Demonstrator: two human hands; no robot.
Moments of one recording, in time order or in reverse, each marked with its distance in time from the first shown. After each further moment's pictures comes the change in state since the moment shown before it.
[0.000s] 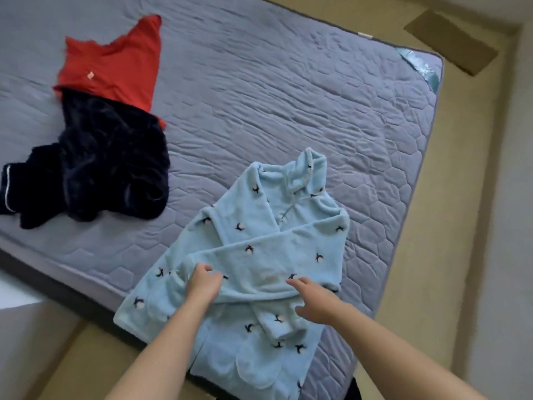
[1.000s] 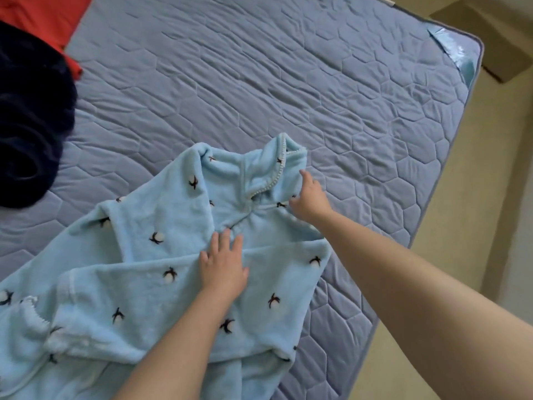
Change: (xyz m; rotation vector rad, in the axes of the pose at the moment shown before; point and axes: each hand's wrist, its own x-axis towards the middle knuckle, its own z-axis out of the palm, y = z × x) left_hand 0.118 0.119 0.240 0.767 0.203 0.538; right_hand 0.225 0.155 -0.190 0.237 0.580 0.069
